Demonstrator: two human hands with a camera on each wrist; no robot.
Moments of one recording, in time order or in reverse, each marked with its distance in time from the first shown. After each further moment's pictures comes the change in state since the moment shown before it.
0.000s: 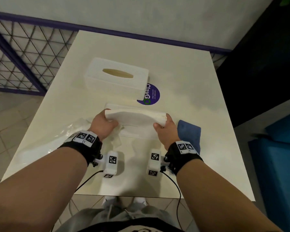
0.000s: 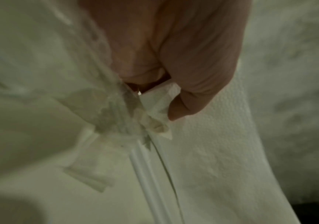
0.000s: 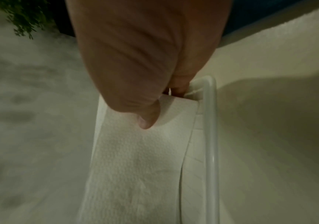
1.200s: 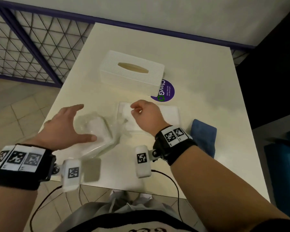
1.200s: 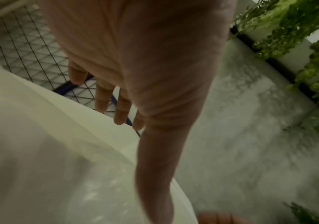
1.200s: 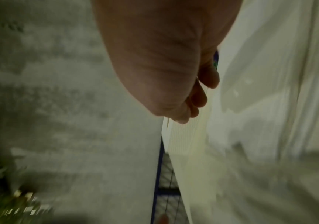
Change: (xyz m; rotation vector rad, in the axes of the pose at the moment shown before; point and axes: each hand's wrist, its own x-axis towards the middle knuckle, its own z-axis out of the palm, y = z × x) left_hand -0.057 -0.010 -0.131 0.782 -0.021 0.004; right_hand -0.012 -0.083 0.059 -0.293 -0.204 -0.438
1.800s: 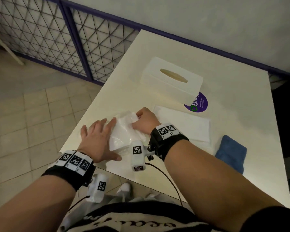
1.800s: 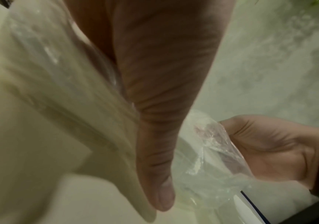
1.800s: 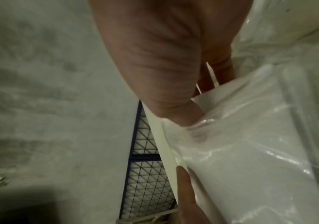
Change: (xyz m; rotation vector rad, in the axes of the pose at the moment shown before) left_hand -0.034 -0.063 0.062 0.243 0.003 -0.028; right_hand 0.017 -0.071 0.094 -0.086 -0.384 0.203
